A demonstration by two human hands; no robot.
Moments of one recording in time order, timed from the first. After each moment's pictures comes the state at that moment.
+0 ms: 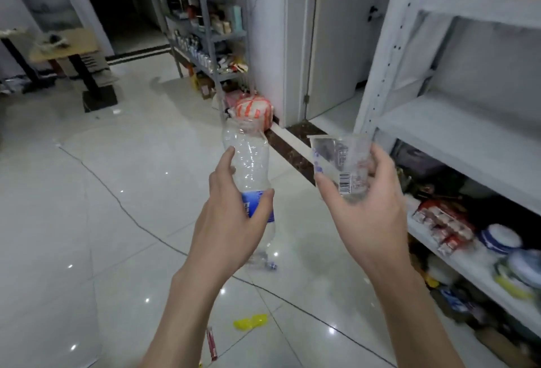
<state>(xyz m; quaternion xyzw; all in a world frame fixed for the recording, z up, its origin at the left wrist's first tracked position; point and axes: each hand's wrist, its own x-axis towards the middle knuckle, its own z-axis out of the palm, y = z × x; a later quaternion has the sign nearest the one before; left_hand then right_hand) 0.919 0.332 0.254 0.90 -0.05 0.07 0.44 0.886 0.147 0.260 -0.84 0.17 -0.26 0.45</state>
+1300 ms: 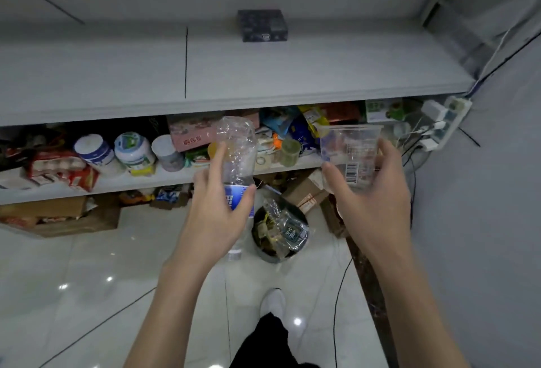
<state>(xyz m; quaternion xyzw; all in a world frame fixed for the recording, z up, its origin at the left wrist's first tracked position) 0.423 -0.305 0.134 0.73 -0.51 -0.27 0.36 0.210 -0.361 0.161 -0.61 0.65 -0.38 0.24</state>
